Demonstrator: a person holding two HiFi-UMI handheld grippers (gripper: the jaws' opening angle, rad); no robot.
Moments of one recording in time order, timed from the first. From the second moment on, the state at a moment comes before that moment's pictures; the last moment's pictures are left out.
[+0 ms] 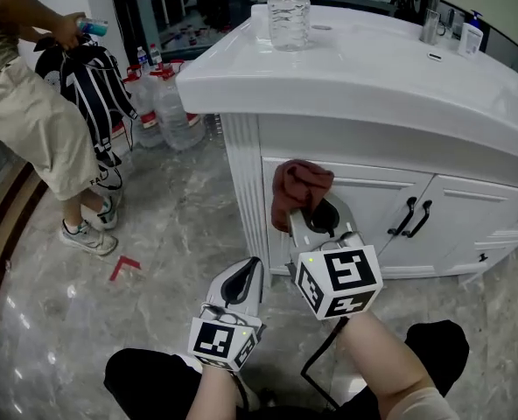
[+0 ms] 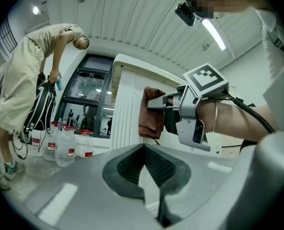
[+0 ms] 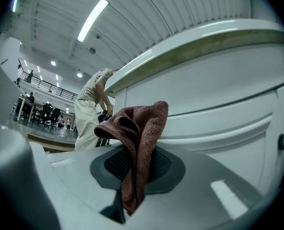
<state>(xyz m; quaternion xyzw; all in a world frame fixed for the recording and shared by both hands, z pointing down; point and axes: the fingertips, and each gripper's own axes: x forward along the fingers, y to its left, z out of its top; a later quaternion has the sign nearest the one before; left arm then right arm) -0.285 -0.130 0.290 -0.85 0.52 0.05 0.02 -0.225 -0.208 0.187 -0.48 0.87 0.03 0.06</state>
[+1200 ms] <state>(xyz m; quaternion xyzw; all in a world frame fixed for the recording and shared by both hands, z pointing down) -0.149 -0.119 0.307 -0.88 0.46 0.05 0.00 -0.033 -0.191 0.199 -0.59 0.81 0.01 0.05</state>
